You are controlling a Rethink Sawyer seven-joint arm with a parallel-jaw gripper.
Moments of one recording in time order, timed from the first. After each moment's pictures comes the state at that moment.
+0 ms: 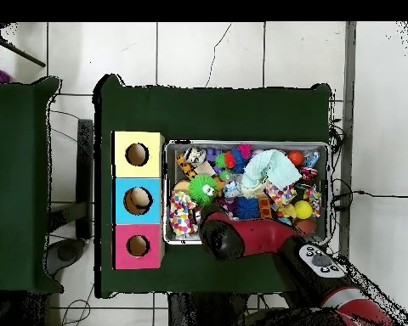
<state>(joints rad) -0.59 -0.47 0.29 1.90 -0.53 0.02 1.58</state>
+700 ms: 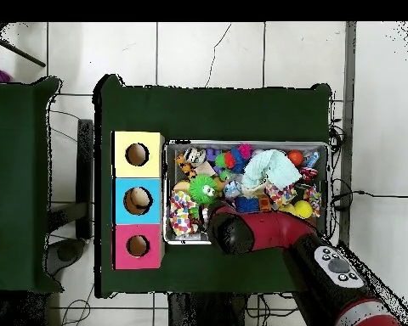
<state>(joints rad) -0.64 -0.57 0.36 1.90 -0.53 0.23 1.58</state>
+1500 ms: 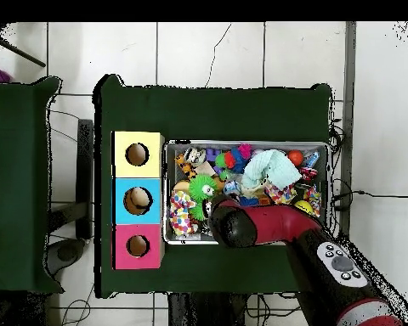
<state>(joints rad) -0.63 -0.58 0.36 1.86 -0.55 0.26 1.58</state>
